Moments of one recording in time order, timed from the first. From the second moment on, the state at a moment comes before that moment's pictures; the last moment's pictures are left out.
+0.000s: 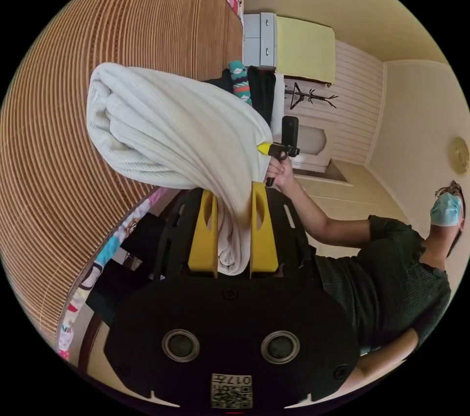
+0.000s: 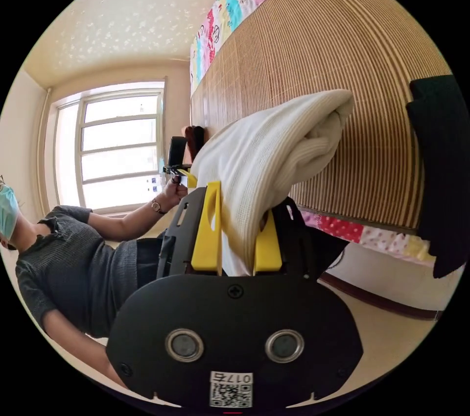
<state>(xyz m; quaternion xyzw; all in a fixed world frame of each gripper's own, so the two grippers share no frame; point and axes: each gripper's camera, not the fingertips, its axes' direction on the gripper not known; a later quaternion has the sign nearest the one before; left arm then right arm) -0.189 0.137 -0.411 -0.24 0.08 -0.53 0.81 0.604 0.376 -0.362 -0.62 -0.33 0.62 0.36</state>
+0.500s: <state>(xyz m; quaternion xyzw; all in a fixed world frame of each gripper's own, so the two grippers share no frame) -0.251 0.192 -0.148 -0.43 -0.01 -0.58 0.69 0.766 0.428 -0.341 -0.83 0.03 0.33 0.44</state>
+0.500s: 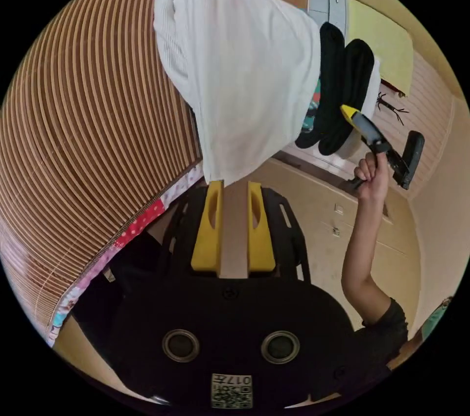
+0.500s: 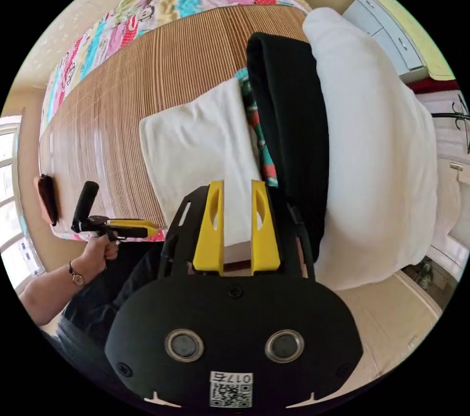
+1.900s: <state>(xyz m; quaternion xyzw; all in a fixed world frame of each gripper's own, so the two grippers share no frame) -0.080 0.193 -0.773 -0.20 -0.60 -0.59 0.50 0.391 0.464 -0.349 -0.50 0.23 0.83 0.10</state>
